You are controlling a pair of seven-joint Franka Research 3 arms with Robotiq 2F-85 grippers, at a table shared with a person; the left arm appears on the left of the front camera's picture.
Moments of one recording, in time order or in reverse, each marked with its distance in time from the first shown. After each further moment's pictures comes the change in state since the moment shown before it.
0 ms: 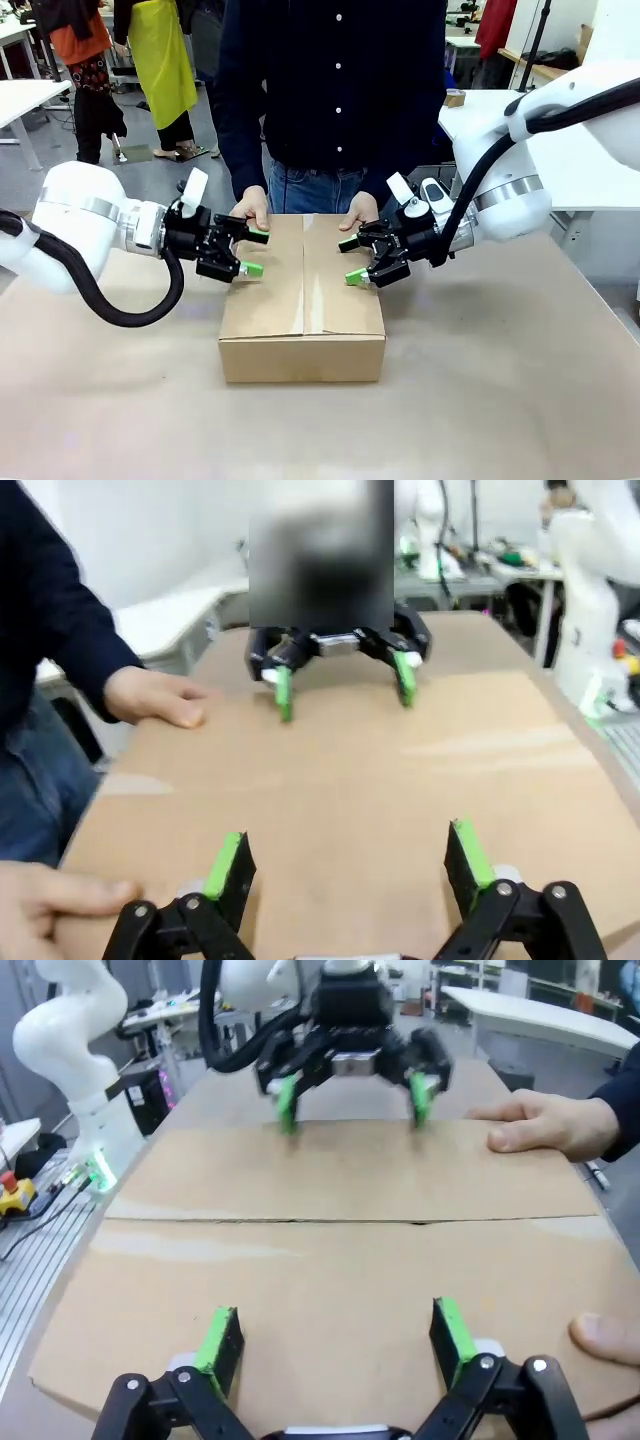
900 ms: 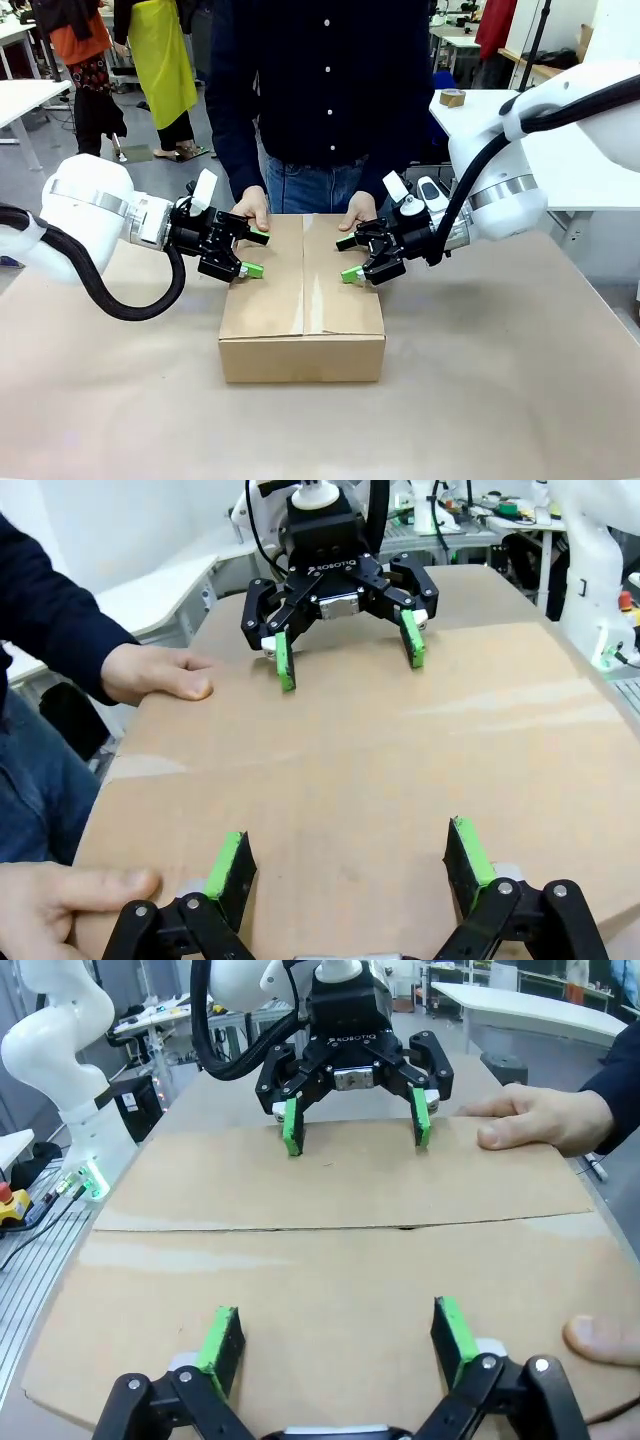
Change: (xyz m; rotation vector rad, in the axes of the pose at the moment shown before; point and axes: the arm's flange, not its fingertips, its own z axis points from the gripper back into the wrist) left arm 0.002 0.015 -0.001 0.005 0.097 -0.053; right arm 0.003 -0.004 -0.004 -0.008 0.011 -0.020
